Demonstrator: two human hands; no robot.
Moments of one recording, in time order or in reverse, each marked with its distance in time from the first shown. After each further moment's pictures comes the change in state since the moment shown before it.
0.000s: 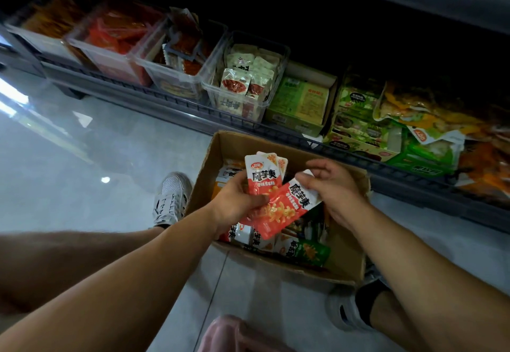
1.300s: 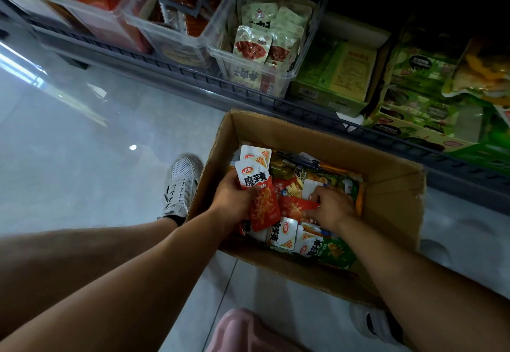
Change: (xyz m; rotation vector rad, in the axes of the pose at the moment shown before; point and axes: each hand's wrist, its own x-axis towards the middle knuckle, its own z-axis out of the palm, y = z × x) left_hand 0.046 -0.045 -0.022 -0.071 0.375 -0.160; right_hand 0.079 0.125 0.020 -1.149 -0.221 0.032
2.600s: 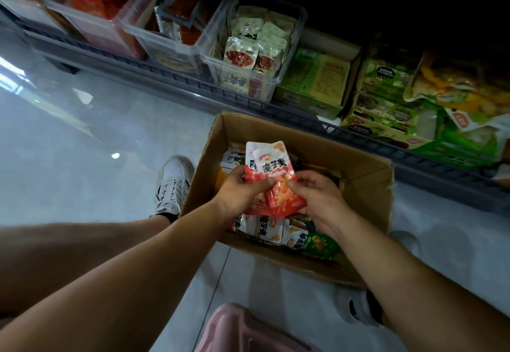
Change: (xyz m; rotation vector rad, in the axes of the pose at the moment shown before) left_hand -0.018 0.009 0.015 -0.034 -0.230 0.034; right_hand -0.073 -0.051 -0.047 1.216 -0.004 0.100
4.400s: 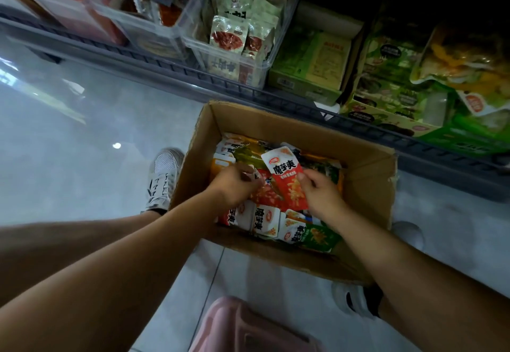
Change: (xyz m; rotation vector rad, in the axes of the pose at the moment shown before) left_hand 0.029 -0.001 -0.007 0.618 0.017 0.000; right_hand 0.034 0.032 -0.026 -0.479 0.031 -0.152
